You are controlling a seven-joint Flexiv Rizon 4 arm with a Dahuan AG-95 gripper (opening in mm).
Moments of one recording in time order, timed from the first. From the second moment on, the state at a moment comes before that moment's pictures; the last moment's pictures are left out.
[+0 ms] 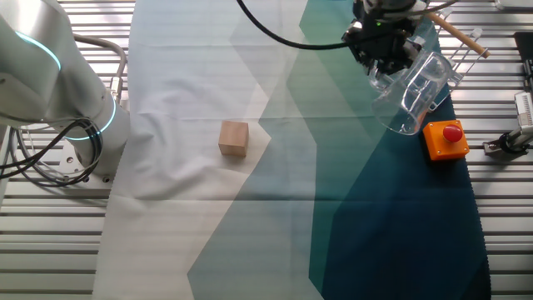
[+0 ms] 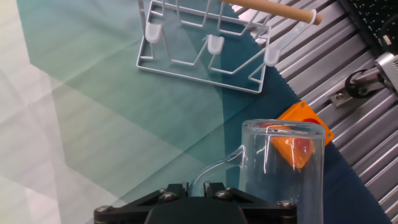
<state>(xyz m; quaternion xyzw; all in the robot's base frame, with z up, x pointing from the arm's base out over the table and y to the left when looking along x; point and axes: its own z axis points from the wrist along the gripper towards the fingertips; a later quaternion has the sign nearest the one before) 0.553 0.042 0.235 -0.48 0.87 0.00 0.09</state>
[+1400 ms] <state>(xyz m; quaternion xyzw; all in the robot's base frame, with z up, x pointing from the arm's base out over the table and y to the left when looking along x) 0.608 0.095 0.269 -0.45 0.89 0.03 0.10</state>
